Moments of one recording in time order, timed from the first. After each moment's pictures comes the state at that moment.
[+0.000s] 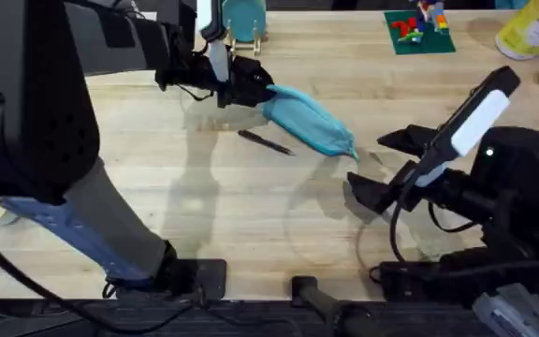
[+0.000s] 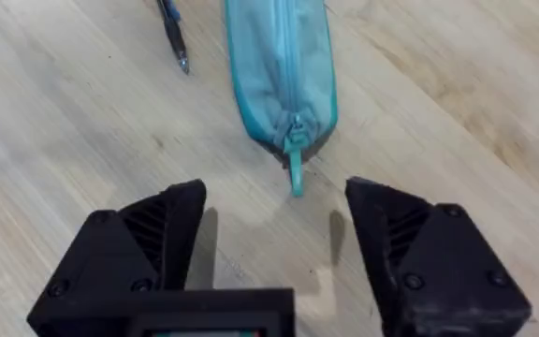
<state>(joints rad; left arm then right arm) -0.04 1.90 1.15 -0.42 1.08 1.27 0.18 0.56 0.25 -0.36 -0.40 -0.48</state>
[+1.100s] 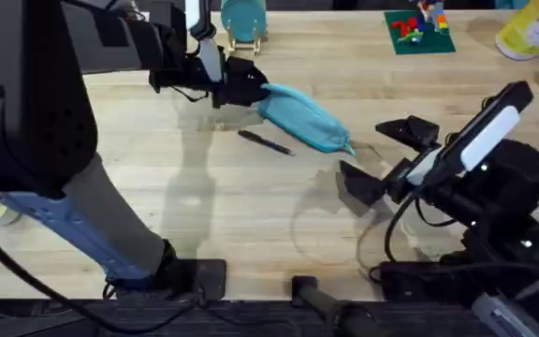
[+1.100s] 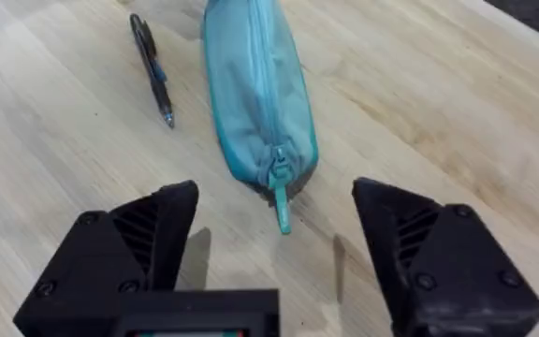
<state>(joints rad) -0.01 1.92 1.15 -0.43 1.12 1.27 0.18 0.56 0.09 0.02 -0.42 -0.38</state>
